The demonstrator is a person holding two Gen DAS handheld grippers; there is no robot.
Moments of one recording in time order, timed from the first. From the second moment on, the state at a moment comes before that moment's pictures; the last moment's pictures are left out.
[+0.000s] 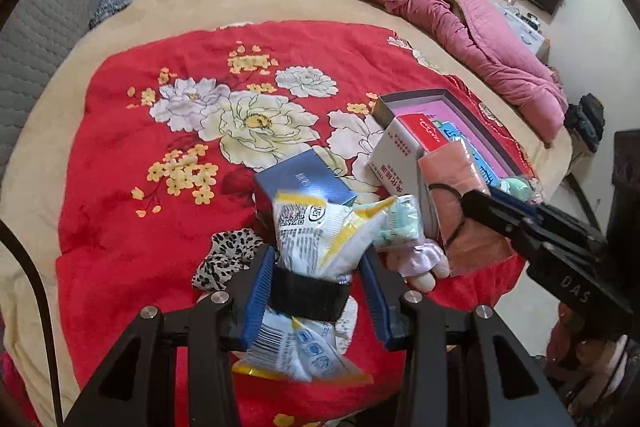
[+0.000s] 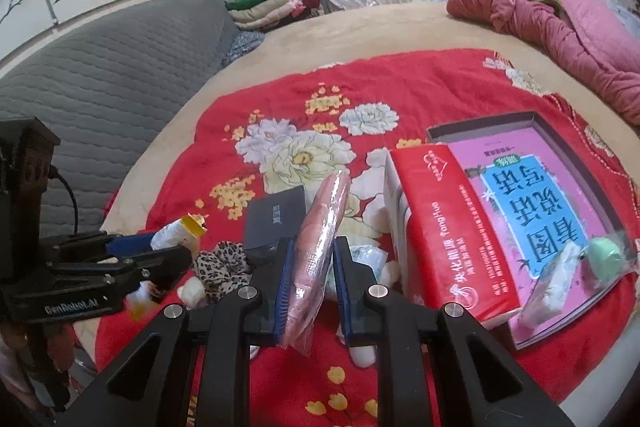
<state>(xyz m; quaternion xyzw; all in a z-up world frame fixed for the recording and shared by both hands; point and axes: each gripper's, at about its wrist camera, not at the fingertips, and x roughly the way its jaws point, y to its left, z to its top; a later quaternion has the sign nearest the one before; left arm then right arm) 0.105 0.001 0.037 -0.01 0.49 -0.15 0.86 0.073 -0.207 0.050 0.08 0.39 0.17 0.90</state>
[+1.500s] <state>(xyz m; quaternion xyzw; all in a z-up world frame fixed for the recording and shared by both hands) 0.123 -0.201 0.080 0.04 0.46 -0.23 0.85 0.044 -0.399 0.092 0.17 0.30 0.05 0.94</state>
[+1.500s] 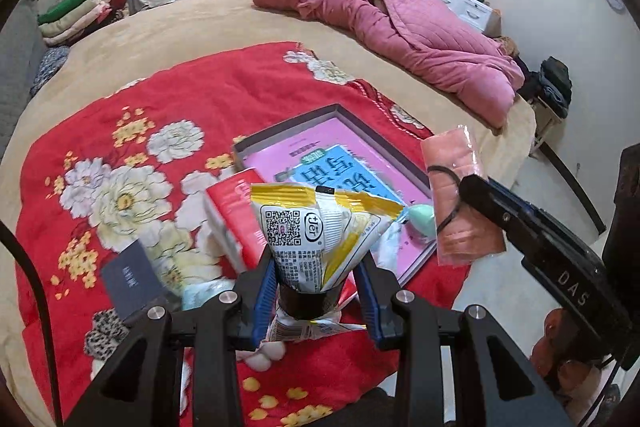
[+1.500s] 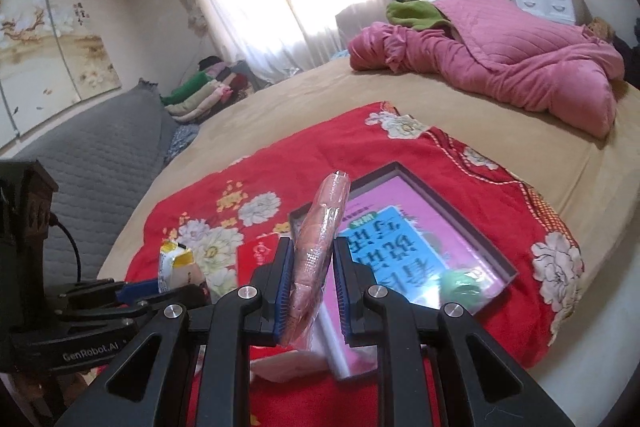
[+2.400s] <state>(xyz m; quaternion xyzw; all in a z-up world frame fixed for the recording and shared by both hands) 0.180 -0.321 0.007 0.12 0.51 -0.24 0.81 0.052 -0.461 0.036 0.22 0.33 0.00 0.92</state>
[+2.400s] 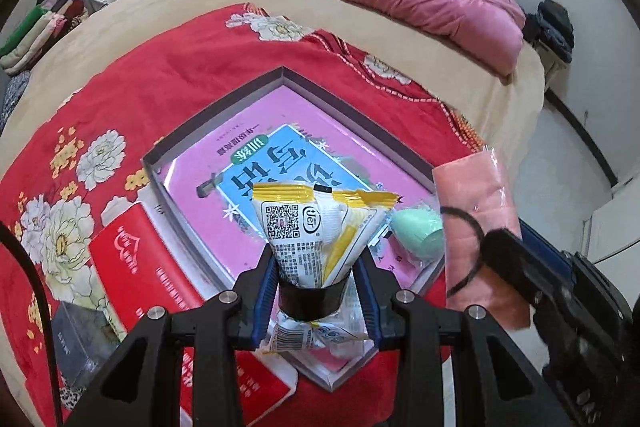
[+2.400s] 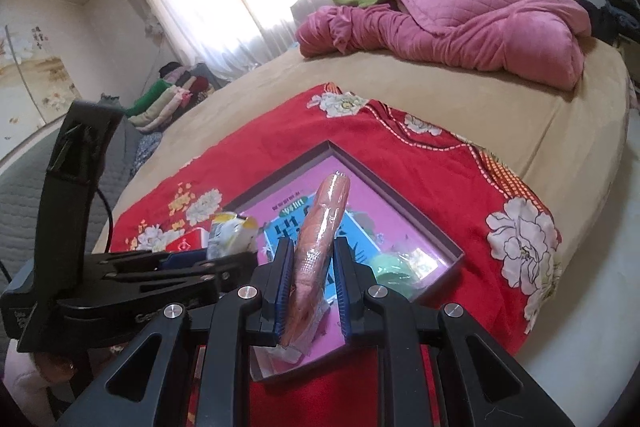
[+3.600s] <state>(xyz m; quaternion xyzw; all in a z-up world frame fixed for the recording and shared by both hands) 0.220 -0.330 -0.049 0.12 0.56 -0.23 0.79 0.106 -0.459 -0.030 0.16 0.39 -0.06 0.91</state>
